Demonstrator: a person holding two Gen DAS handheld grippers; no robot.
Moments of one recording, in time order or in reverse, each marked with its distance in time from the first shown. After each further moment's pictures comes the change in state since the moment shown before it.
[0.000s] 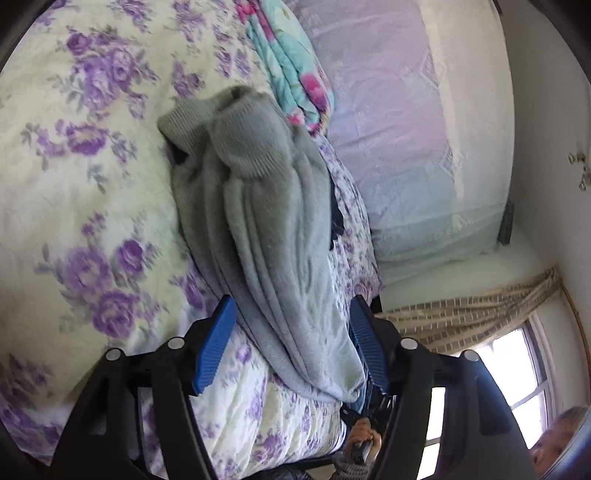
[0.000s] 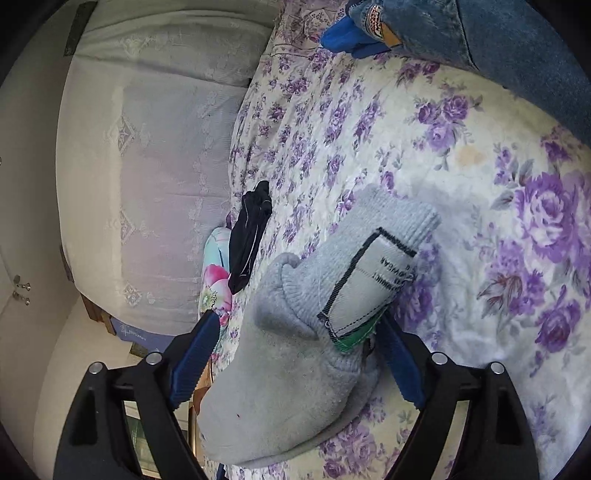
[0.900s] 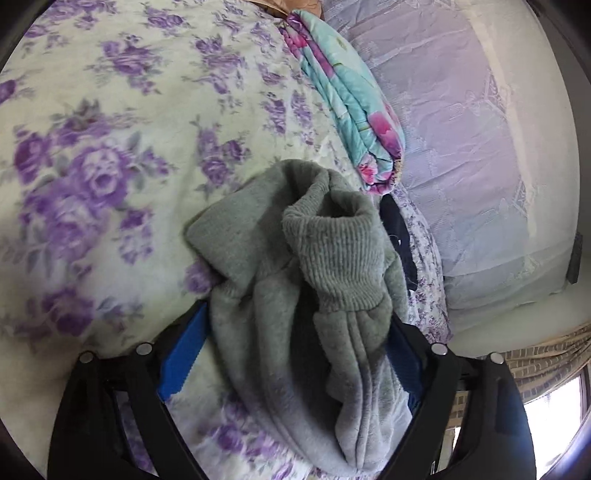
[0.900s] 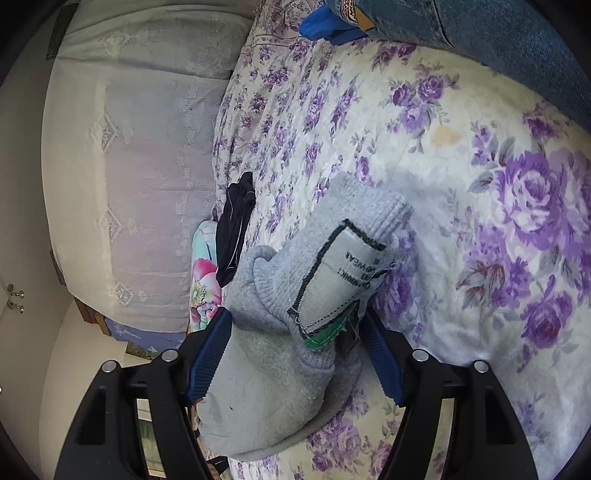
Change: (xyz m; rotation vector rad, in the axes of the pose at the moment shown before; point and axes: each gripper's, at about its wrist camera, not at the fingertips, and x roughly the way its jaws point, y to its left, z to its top) left arm 0.035 -0.003 0.063 -0.020 -0.124 0.286; right arm 0.006 -0.007 0.000 0.031 0.046 -0.050
